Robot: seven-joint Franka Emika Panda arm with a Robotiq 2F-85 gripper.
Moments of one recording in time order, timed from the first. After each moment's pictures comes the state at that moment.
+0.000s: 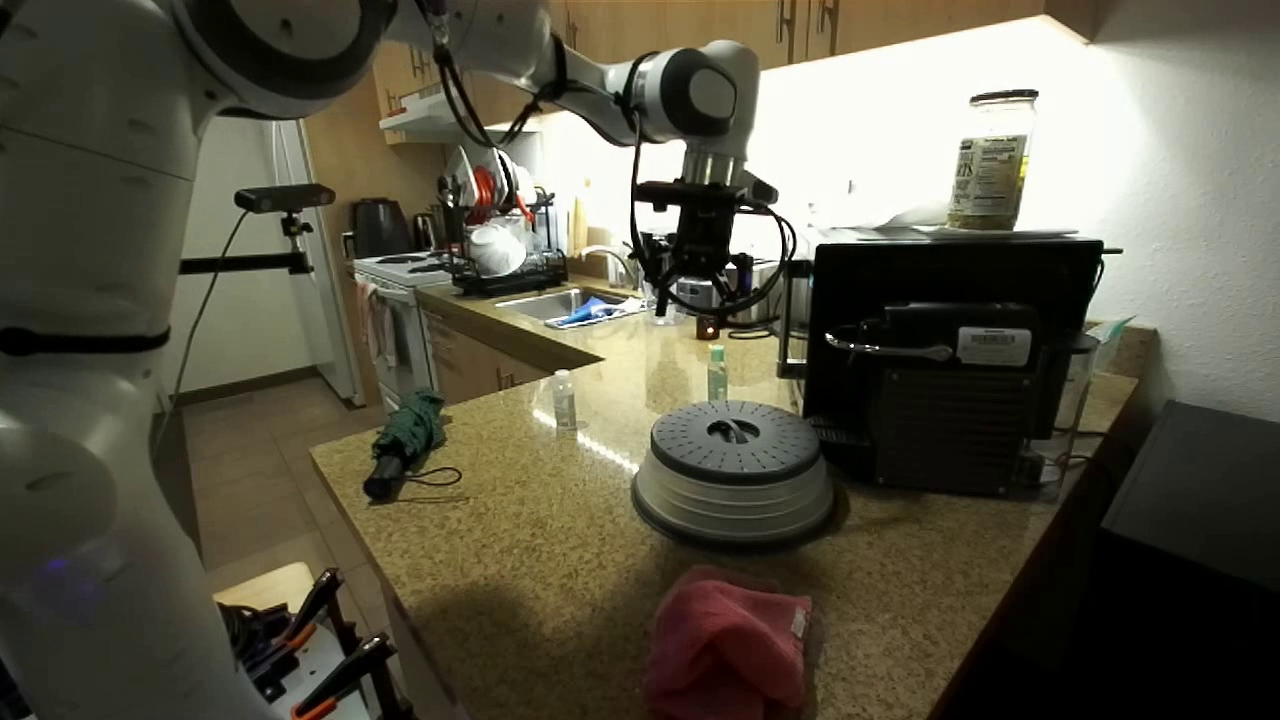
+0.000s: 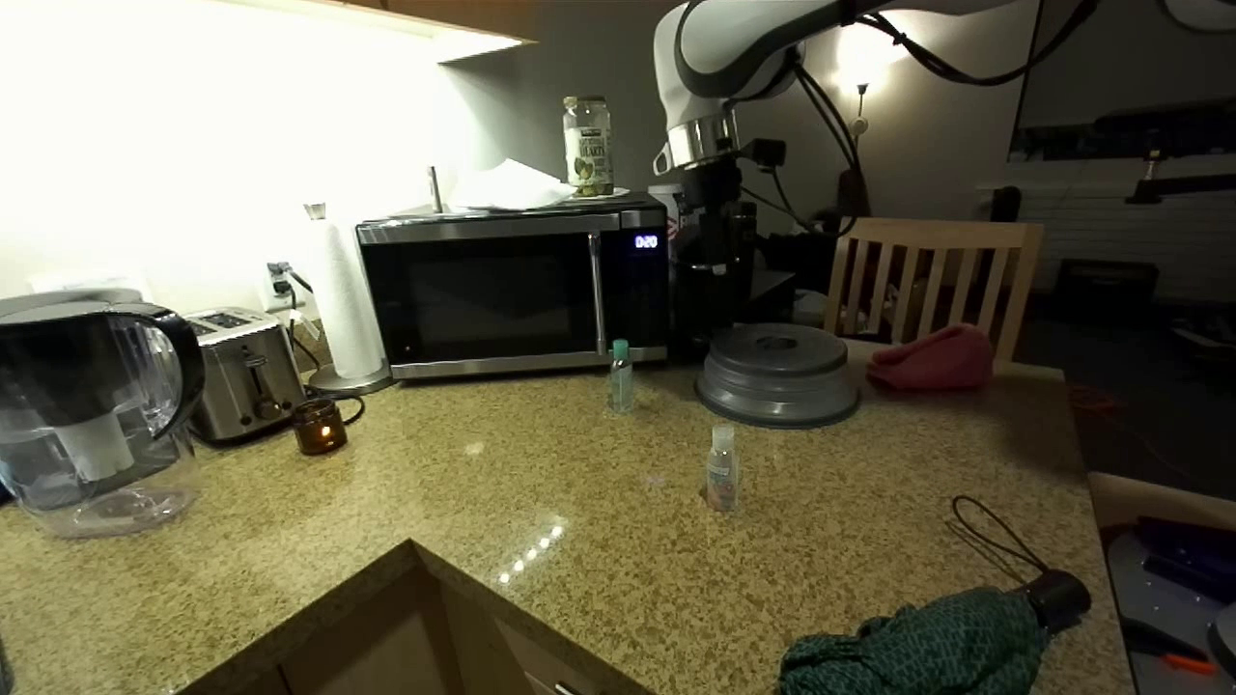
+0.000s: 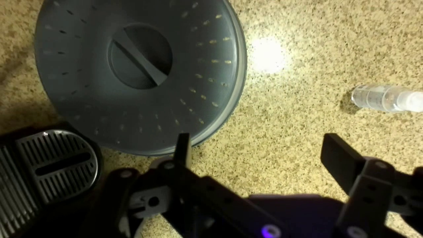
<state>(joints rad) -0.05 0.36 0.00 -1.47 0.00 1.61 -0.34</state>
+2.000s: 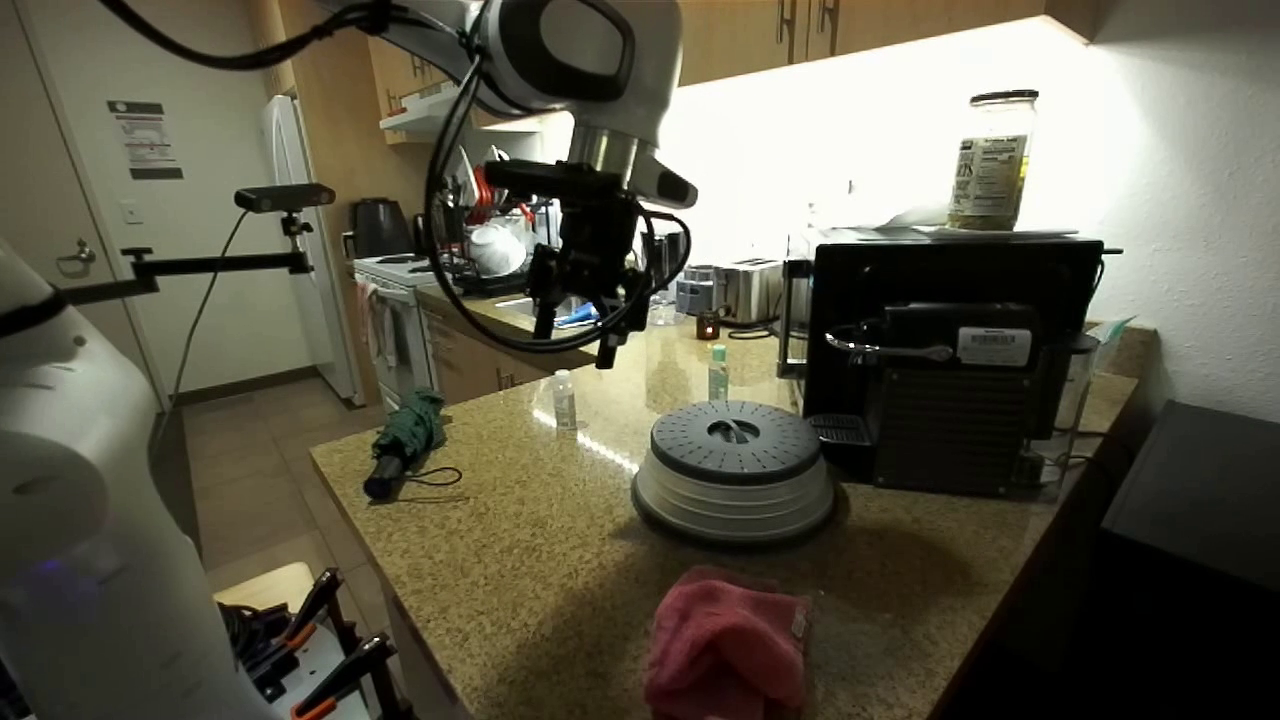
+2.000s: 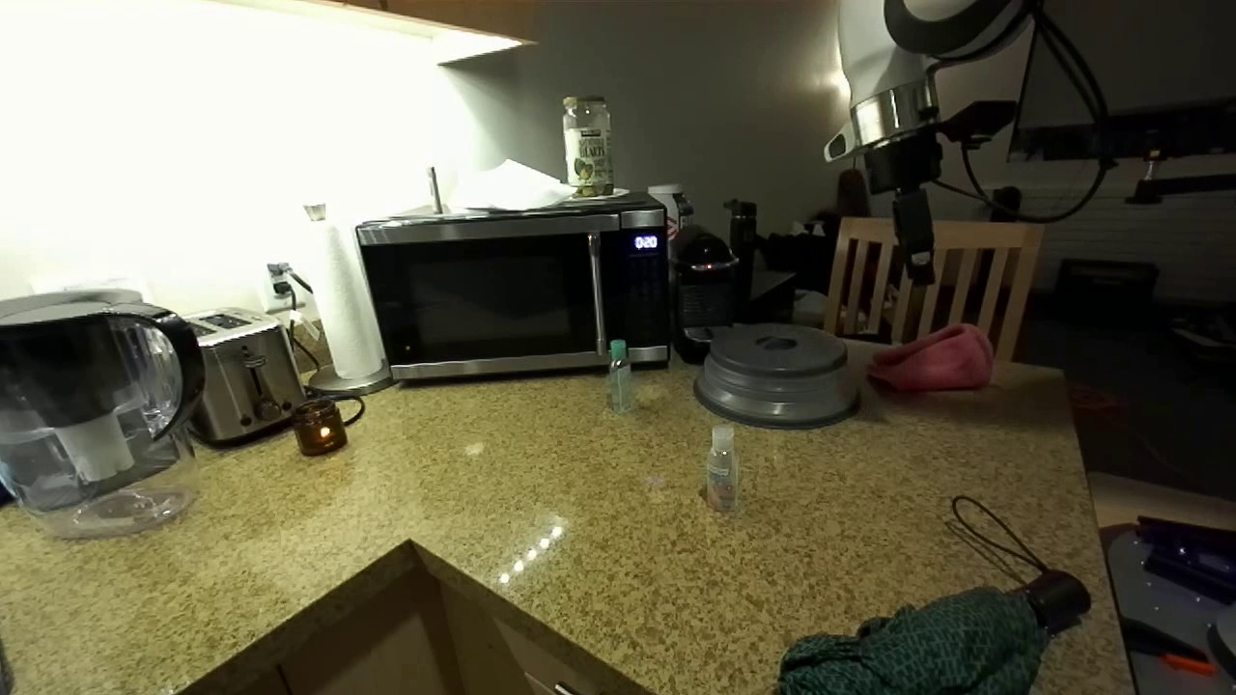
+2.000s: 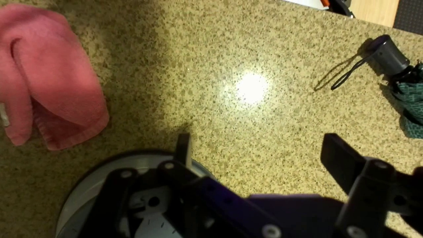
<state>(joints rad) -0.08 -0.28 -0.11 -2.22 -0.01 1.64 -0.34</state>
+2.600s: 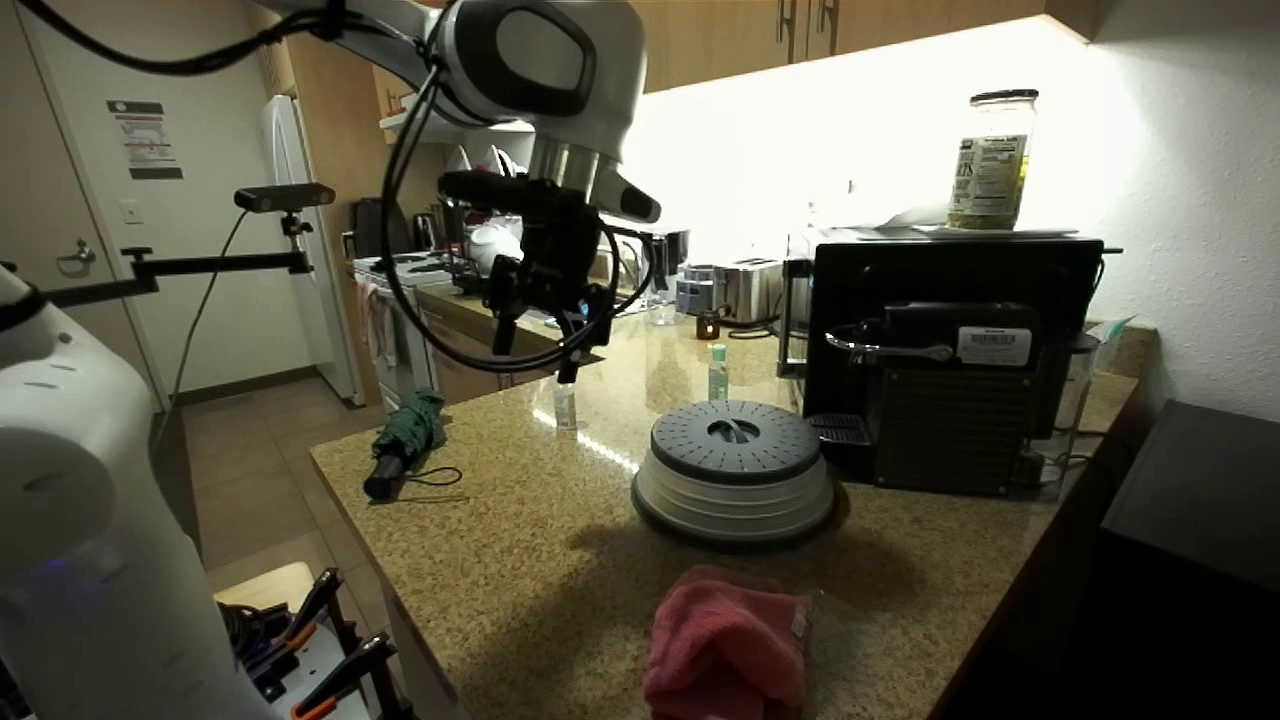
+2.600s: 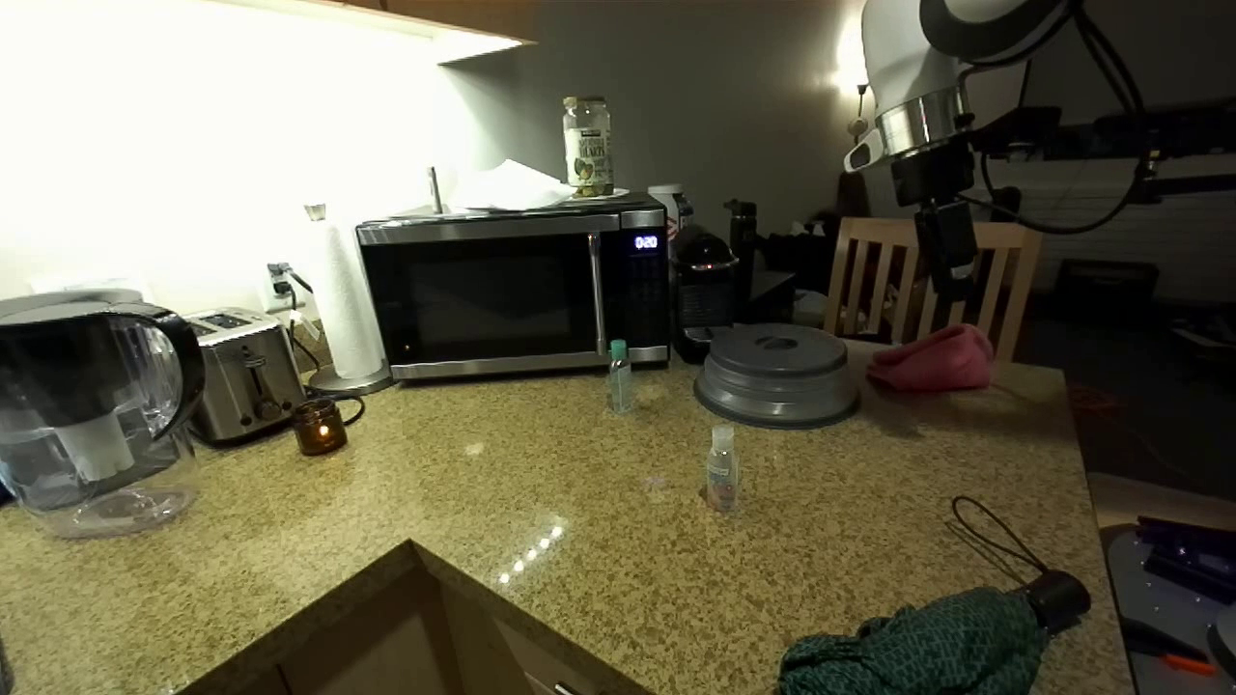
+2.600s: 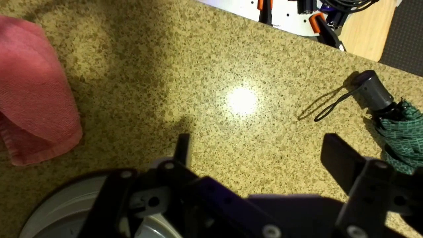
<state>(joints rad) -0.05 -0.37 -0.11 -2.33 -0.01 1.64 -0.39</state>
